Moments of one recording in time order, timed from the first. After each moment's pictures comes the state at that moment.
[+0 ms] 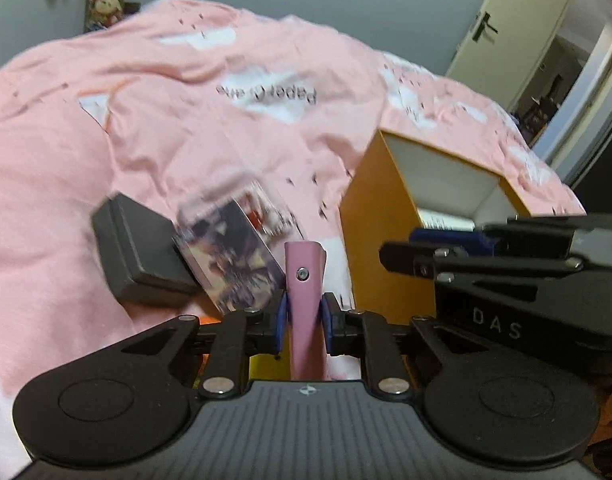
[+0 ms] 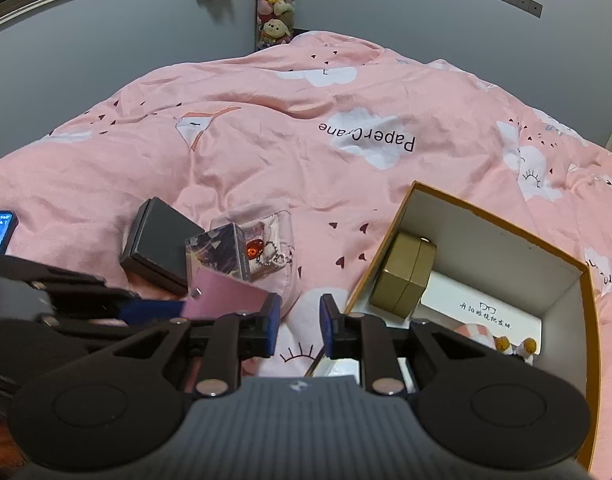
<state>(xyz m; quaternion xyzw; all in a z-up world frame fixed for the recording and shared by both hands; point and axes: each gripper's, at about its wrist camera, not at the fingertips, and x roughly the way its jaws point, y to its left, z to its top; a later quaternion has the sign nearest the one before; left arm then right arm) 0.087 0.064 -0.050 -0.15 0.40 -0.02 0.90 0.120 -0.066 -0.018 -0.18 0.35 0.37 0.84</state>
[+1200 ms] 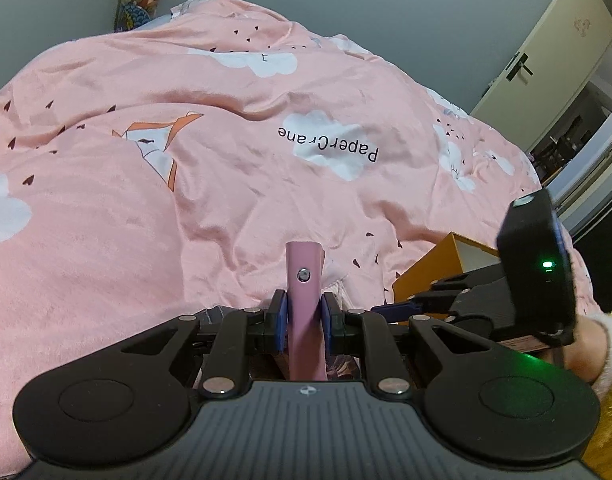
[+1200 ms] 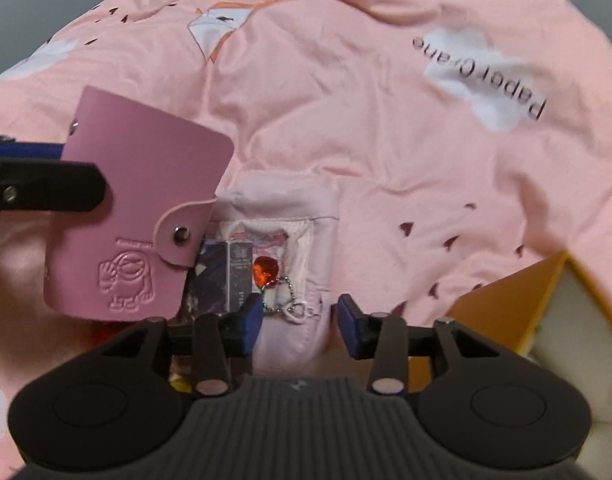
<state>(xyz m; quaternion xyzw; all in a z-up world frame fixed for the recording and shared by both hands) 0.143 0.168 -0.021 -0.22 0.41 0.00 0.89 0.221 0.050 -0.071 -0.29 0.49 0.43 0.70</state>
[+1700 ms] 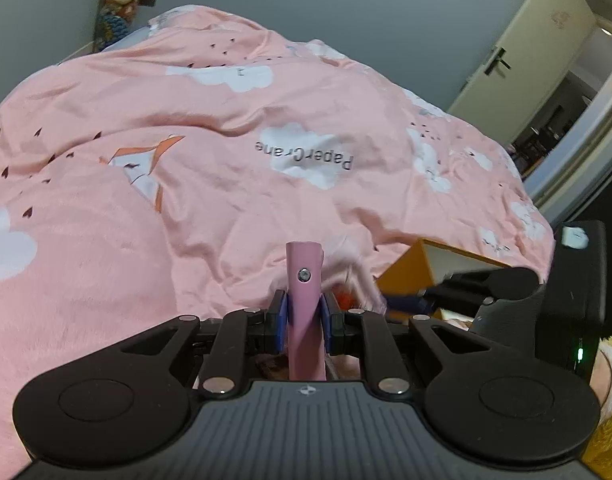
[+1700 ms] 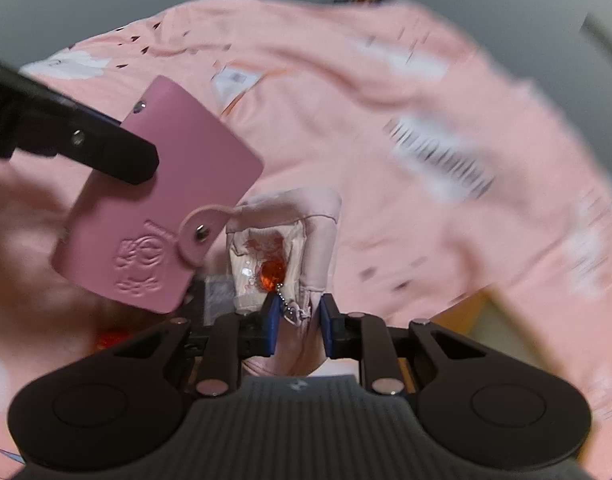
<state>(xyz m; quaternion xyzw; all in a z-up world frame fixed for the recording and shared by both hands) 0.136 0.166 0.015 -0.20 0.41 -0.04 0.89 0.162 0.031 -0.024 -0.35 0.33 0.41 0.77</state>
